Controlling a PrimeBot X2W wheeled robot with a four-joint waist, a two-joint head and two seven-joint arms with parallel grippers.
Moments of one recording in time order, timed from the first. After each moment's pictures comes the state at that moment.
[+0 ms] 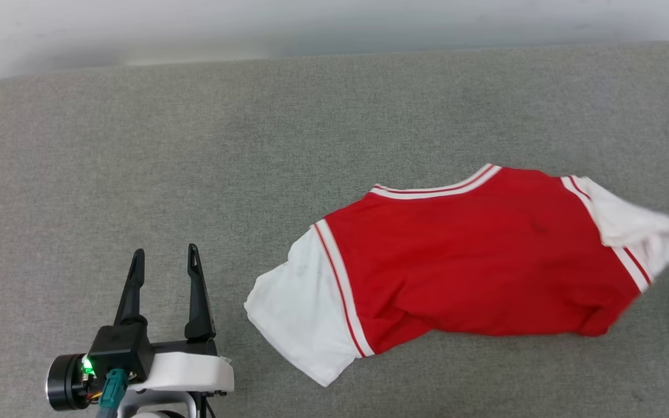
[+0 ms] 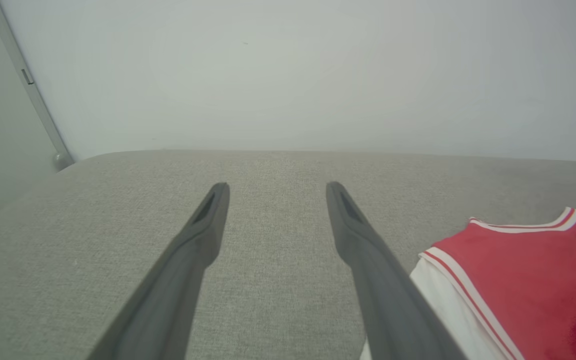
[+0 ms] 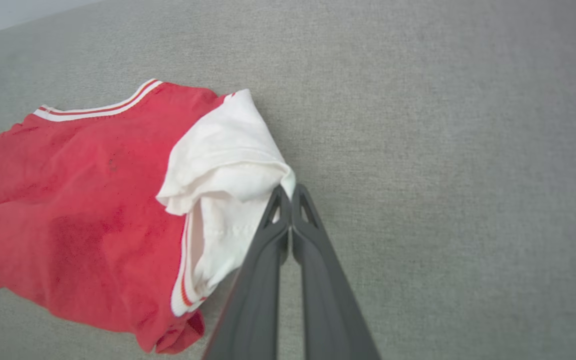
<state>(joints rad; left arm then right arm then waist) -0.01 0.05 -0.07 -0.05 -0.10 0.15 -0.26 -0.57 -0.94 0.73 0.39 1.23 0.13 0.17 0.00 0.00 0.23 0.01</state>
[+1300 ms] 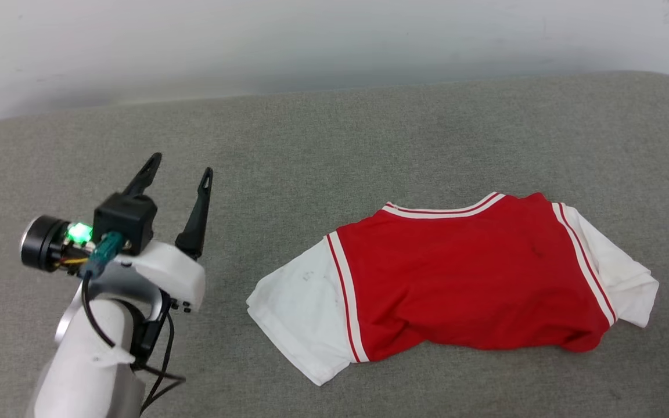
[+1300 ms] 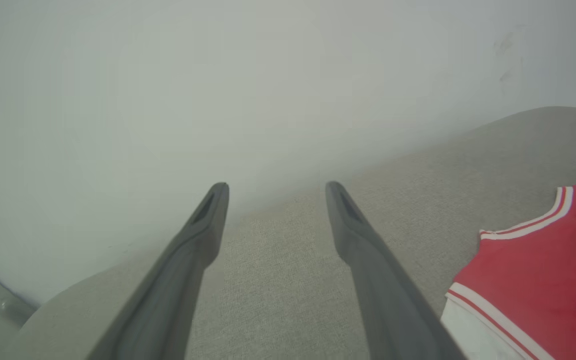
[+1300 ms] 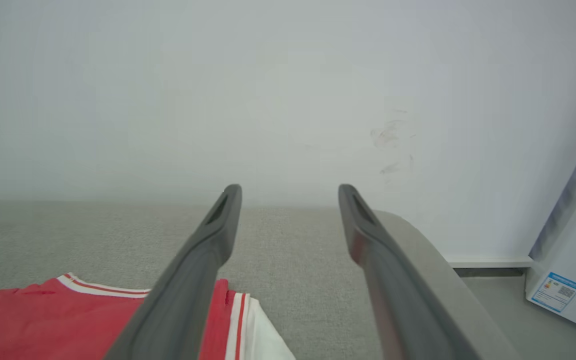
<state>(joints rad) -0.32 0.25 -0.11 0.11 -0.06 -0.10 -0.09 -0.18 -0.46 -0.06 0.17 0.41 0.13 -0.26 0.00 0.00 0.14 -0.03</state>
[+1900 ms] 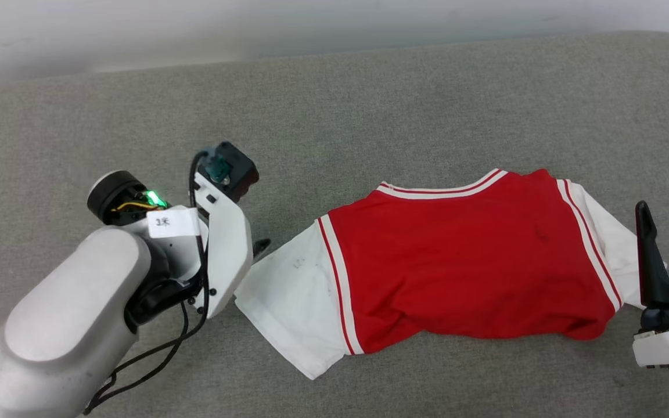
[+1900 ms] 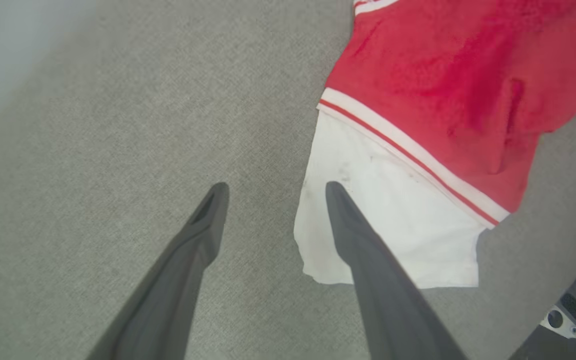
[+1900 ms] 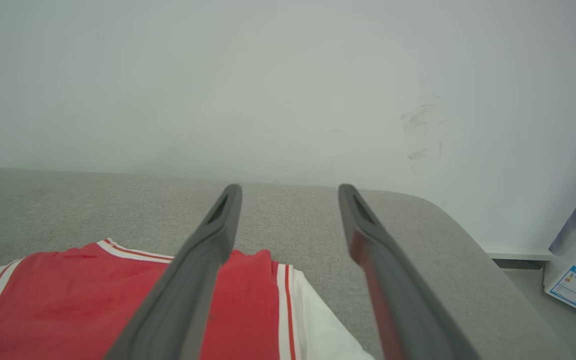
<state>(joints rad) -0.71 0.59 -0.70 0.08 -0.68 -0.13 0.73 -0.06 -0.28 -0.09 -0.06 0.23 0.13 -0.22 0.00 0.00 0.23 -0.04</state>
